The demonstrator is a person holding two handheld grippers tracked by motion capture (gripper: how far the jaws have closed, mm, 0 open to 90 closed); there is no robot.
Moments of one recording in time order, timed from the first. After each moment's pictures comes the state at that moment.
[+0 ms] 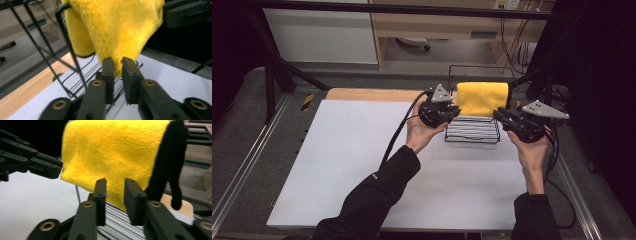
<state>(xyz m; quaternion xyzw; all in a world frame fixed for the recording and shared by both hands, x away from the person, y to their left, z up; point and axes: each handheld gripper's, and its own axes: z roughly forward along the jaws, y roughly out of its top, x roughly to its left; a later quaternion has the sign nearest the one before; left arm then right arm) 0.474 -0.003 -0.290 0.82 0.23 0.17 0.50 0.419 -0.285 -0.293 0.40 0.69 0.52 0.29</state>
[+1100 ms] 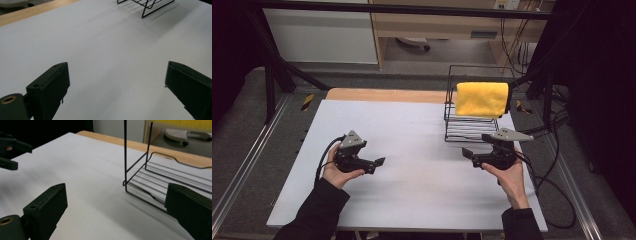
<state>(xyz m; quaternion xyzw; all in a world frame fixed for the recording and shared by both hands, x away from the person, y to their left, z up) 0.400 0.218 -0.394 0.81 0.36 0.16 0.44 0.391 -0.232 -0.358 0.39 0.75 0.50 0.19</state>
